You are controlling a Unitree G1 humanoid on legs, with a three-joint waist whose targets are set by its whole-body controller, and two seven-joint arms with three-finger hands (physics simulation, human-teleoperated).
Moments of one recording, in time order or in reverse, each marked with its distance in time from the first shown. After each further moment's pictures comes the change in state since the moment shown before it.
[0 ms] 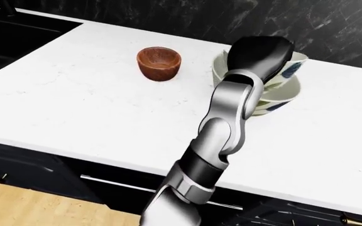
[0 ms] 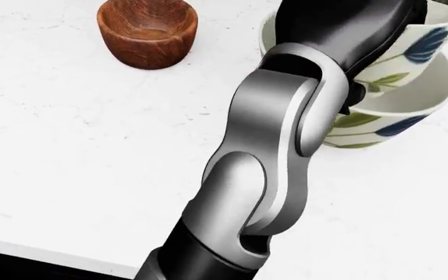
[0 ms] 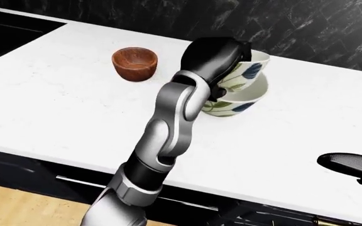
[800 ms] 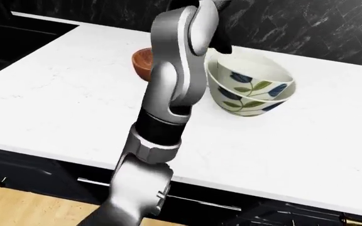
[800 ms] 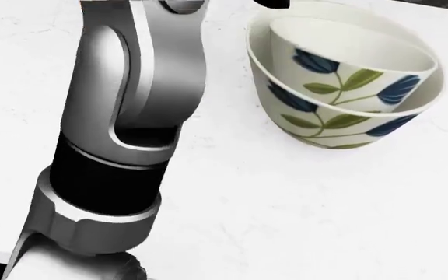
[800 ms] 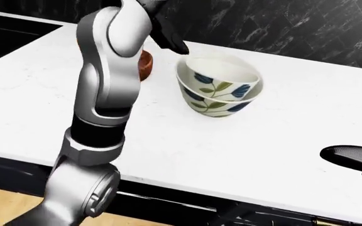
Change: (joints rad) left arm -0.253 0.282 0.153 -0.095 -0.220 0.088 -0.138; right arm -0.028 -0.077 -0.003 0.003 0.088 0.001 -0.101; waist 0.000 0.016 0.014
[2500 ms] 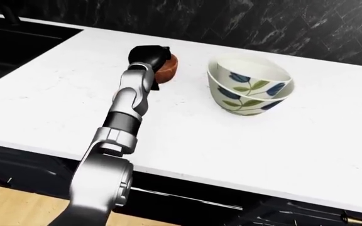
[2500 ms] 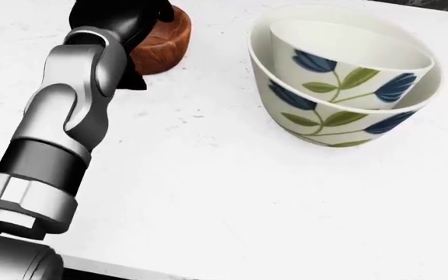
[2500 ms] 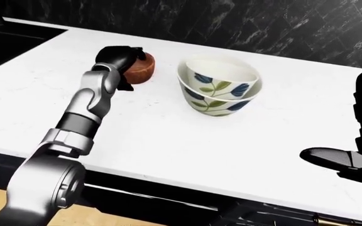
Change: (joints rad) left arm 0.121 0.291 0.011 0.714 0.098 -0.250 0.350; right arm -0.001 0.114 0.094 -0.017 -0.177 0.004 0.097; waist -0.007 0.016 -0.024
